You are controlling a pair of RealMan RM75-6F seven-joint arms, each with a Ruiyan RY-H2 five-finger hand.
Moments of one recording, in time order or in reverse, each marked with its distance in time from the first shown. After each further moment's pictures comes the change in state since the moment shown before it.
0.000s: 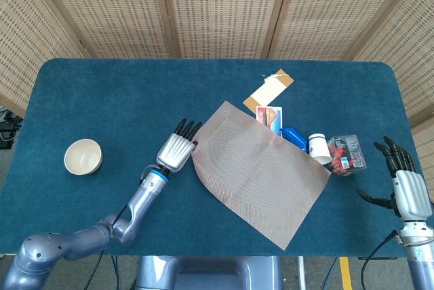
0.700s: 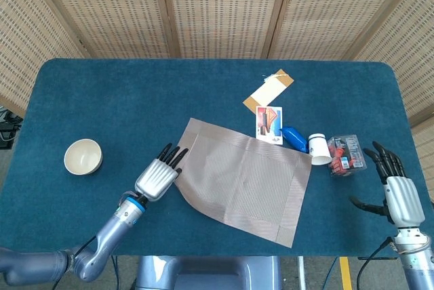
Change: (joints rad) left arm 0.182 0.316 0.168 -0.596 -0.002 0.110 0.254; right arm -0.013 0.008 -0.038 -0.047 -0.074 0.030 -0.019
